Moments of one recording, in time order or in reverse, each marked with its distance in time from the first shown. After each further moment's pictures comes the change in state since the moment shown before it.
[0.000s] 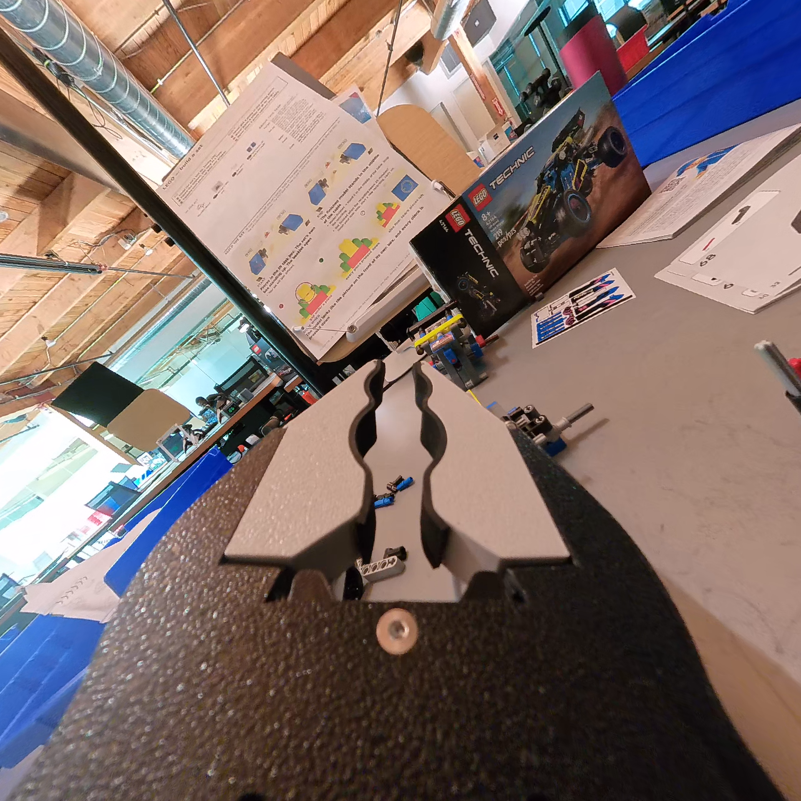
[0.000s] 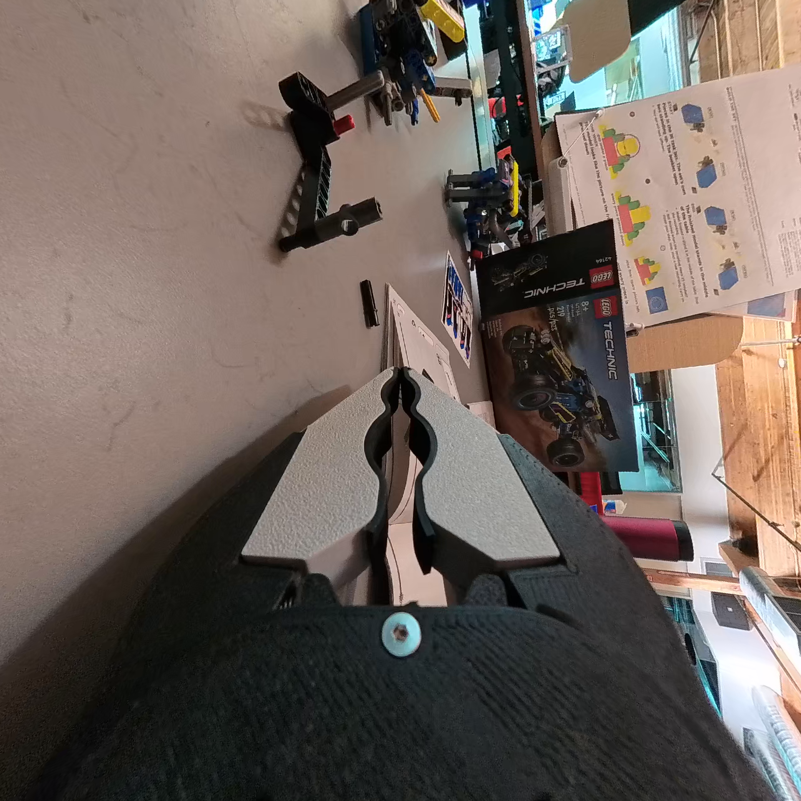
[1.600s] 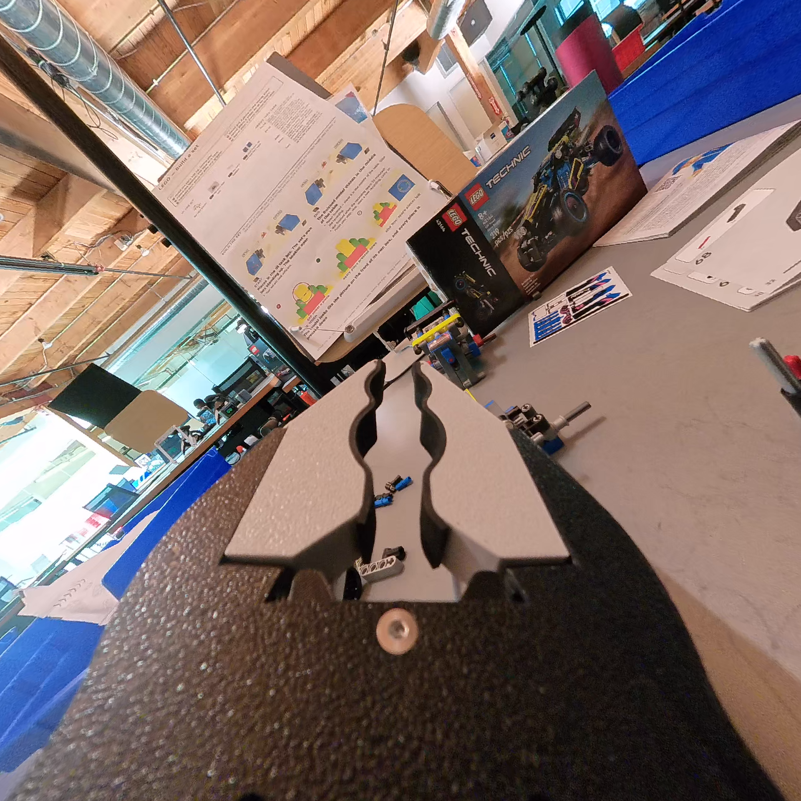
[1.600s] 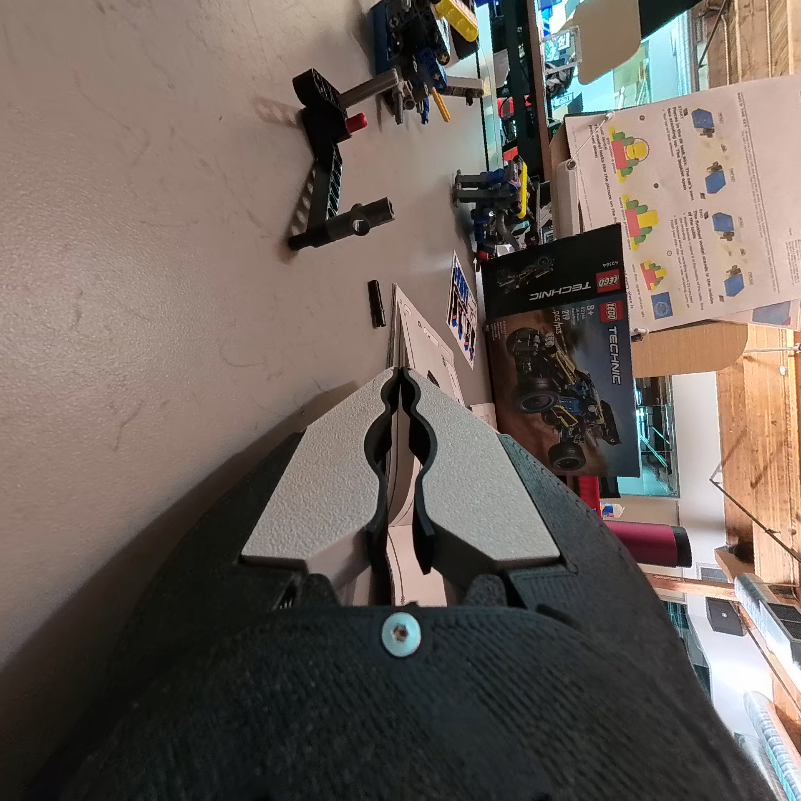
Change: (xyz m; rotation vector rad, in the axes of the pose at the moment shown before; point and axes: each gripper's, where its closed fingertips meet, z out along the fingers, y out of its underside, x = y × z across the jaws) left arm 0.001 0.000 0.000 -0.001 0.007 0.004; right arm -0.003 0.000 0.002 -0.004 -0.012 -0.019
